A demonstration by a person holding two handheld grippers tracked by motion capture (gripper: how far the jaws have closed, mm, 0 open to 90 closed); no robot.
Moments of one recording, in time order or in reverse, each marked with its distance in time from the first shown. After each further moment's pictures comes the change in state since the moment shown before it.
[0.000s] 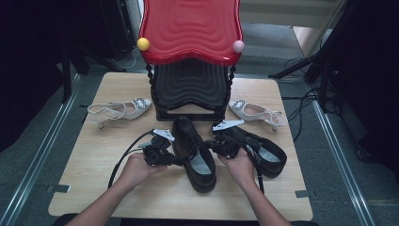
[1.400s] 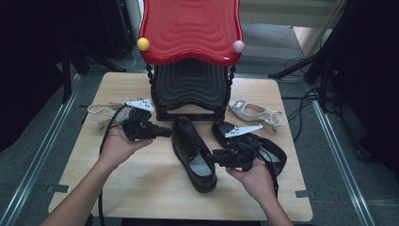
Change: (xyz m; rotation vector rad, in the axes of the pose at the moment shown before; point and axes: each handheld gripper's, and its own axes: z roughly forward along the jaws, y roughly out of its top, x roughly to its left) left arm -0.005 0.054 -0.103 -0.162 0.104 0.090; right arm 0.032 -0.007 -0.070 0.034 0.159 0.078
